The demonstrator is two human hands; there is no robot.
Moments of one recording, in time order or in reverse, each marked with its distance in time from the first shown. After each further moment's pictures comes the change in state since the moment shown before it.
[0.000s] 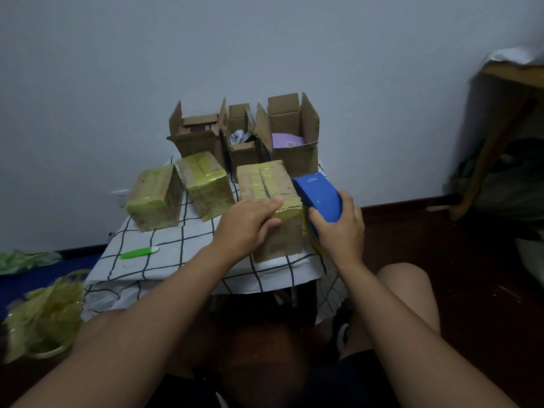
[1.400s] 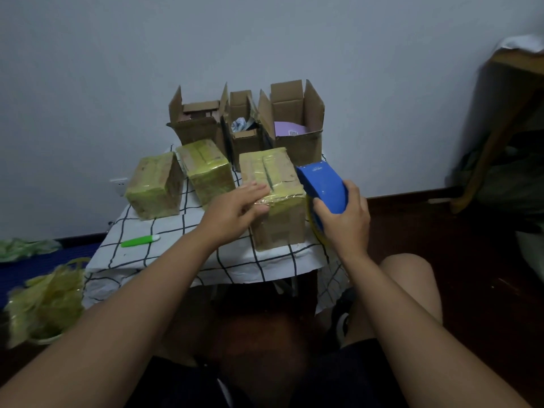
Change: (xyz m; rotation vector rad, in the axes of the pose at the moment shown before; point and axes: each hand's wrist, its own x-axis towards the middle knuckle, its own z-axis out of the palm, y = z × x) left_hand -0.008 -0.027 -0.012 -0.293 -0.093 -0.191; right_hand -0.004 0.001 0.000 0.014 0.016 -0.010
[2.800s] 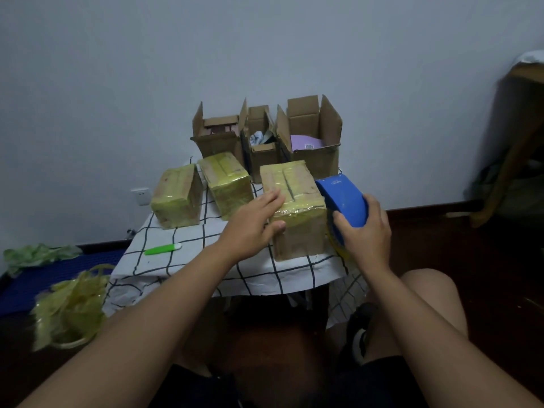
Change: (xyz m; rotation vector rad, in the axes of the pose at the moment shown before) left_hand -0.006 -0.004 0.000 0.149 -0.028 0.042; right_hand 0.000 -0.001 -0.002 -0.007 -0.018 -0.011
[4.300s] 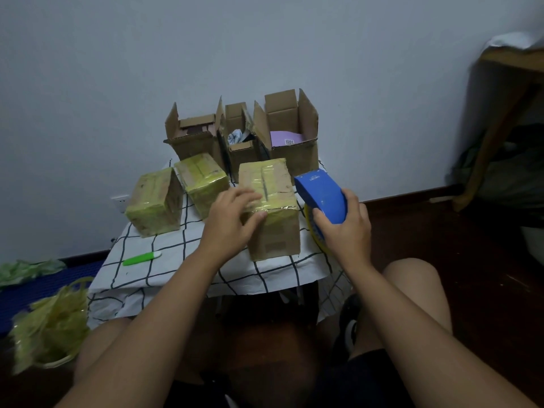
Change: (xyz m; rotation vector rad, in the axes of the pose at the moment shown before) left_hand 0.004 0.019 -0.003 -0.108 0.271 -0.047; right_hand 0.000 0.009 0.002 0.010 0.009 -0.027
